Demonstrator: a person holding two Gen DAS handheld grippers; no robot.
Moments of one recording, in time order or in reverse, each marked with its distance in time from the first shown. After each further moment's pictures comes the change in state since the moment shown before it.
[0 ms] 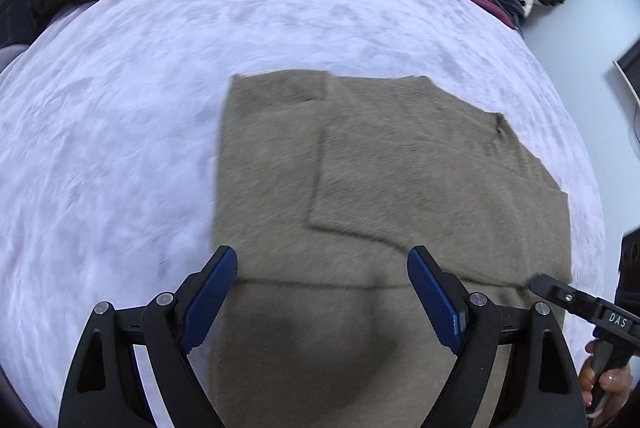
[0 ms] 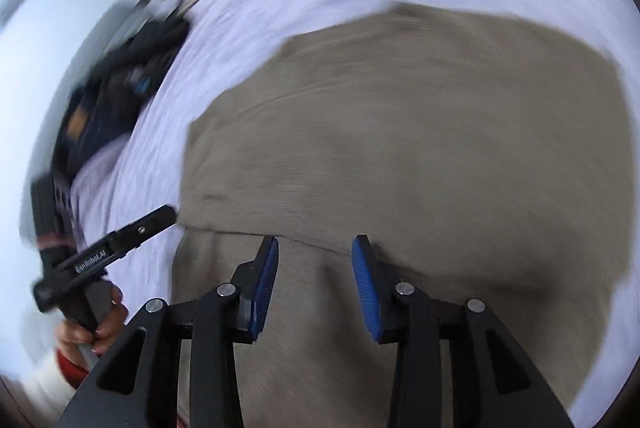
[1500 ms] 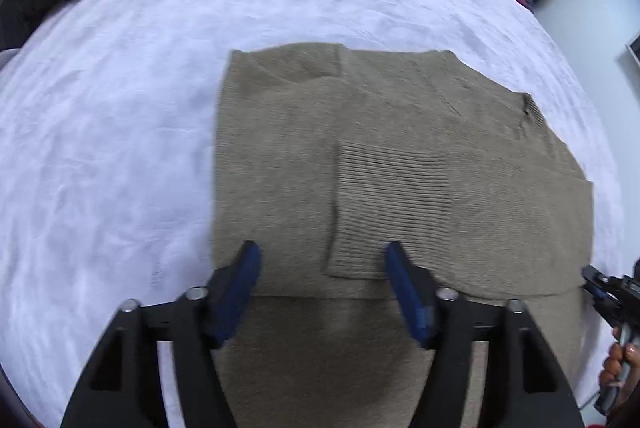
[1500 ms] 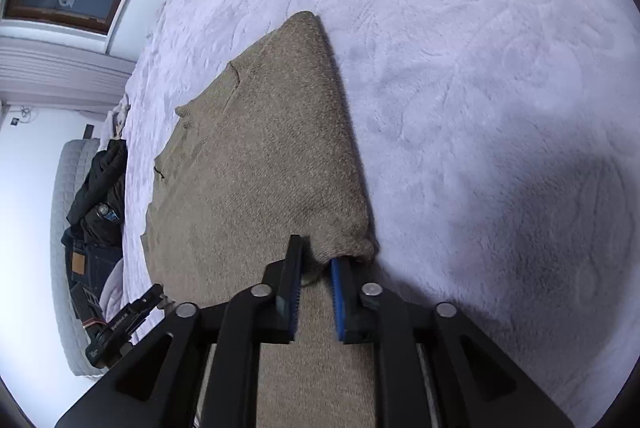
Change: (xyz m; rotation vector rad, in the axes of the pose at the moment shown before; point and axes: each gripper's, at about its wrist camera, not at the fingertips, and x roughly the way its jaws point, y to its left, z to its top) left arm 0.018 0.005 0.000 0.010 0.054 0.084; right arm -0.067 -0.147 -0.021 0.363 -0.115 0.002
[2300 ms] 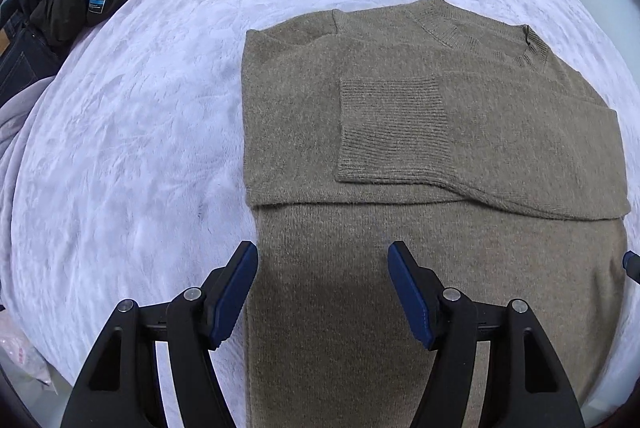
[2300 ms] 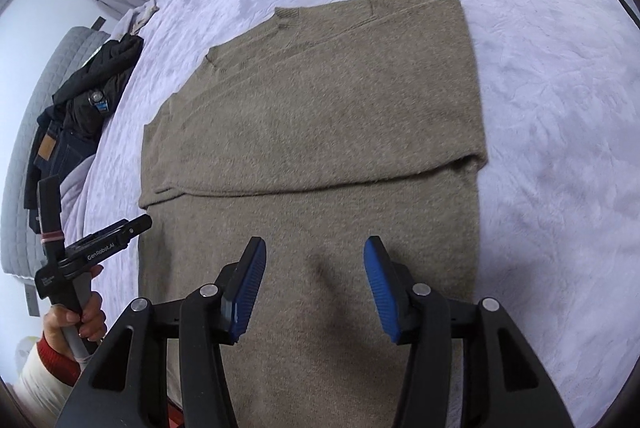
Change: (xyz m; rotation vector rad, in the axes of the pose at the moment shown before) left arm -0.021 -0.028 -0.034 0.116 0.087 0.189; right arm -0.016 0.088 -0.080 -0.352 0.083 -0.146
